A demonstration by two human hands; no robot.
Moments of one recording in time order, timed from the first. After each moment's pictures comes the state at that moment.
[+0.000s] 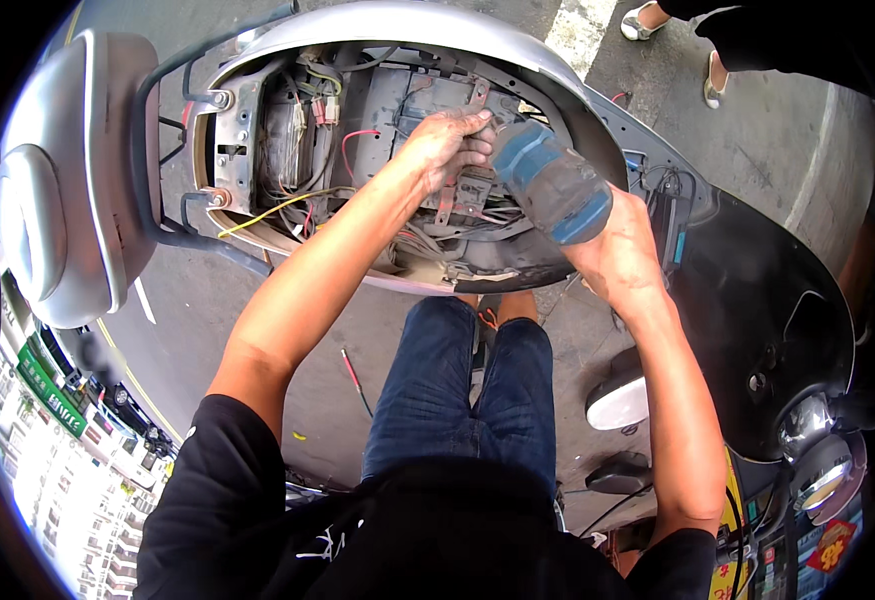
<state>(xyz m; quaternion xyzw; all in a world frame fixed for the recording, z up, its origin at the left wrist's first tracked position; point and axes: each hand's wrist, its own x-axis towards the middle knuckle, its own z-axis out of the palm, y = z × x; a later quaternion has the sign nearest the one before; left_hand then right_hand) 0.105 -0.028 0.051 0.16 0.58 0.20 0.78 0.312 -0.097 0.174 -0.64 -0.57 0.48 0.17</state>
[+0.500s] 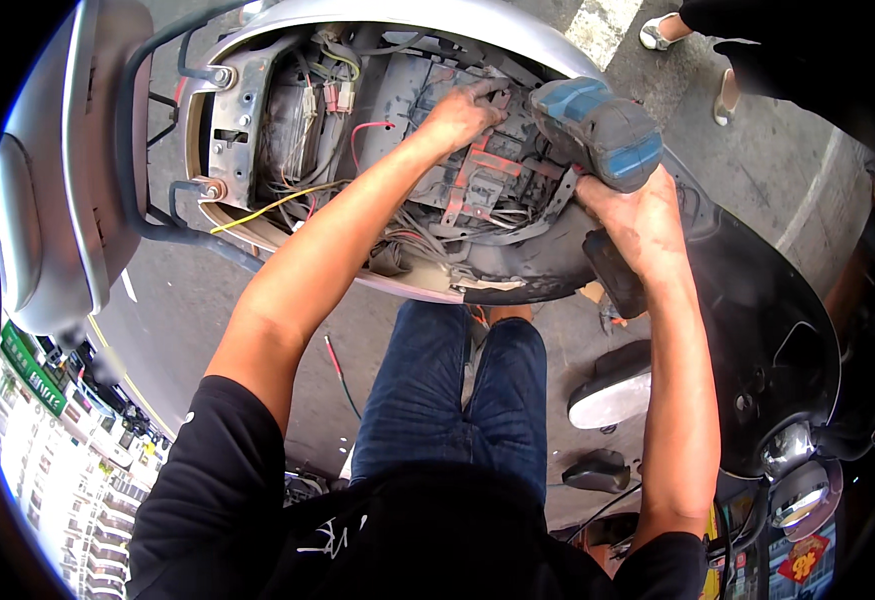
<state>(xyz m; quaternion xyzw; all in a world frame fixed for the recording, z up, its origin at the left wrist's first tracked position) 0.085 -0.005 -0.015 0.60 0.58 0.16 0.53 0.298 -0.053 0.148 -0.71 -0.45 0.52 0.16</state>
